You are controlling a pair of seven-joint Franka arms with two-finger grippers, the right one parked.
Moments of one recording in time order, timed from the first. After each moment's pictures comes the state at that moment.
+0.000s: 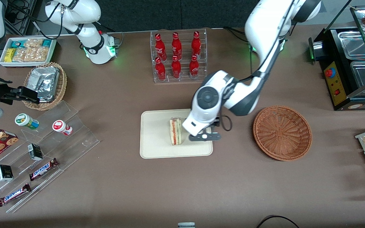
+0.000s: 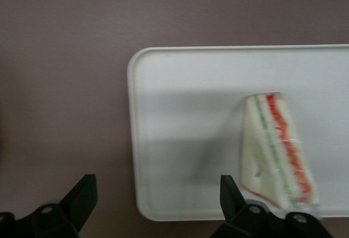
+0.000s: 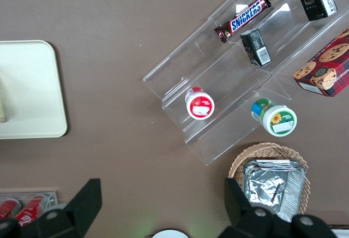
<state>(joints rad) -0.54 0.59 -0.11 -1.47 0.02 2.00 -0.65</state>
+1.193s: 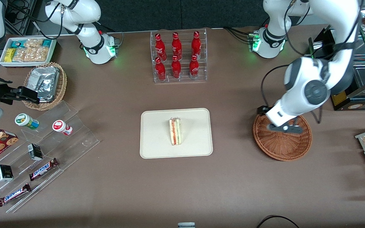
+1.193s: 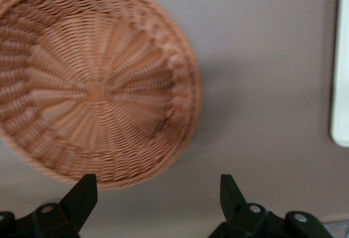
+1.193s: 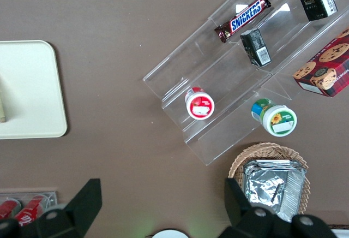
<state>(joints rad) -0.11 0.13 -0.10 -2.04 -0.01 2.00 -0.05</state>
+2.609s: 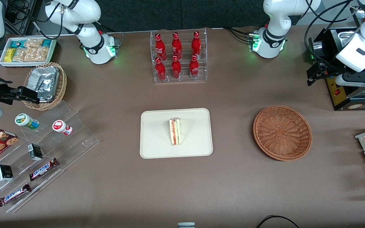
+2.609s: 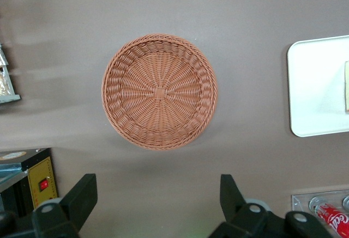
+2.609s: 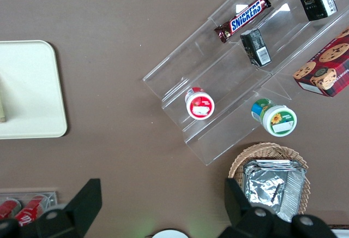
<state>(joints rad) -0.01 -0.17 -0.09 -1.79 -0.02 1.65 -0.02</state>
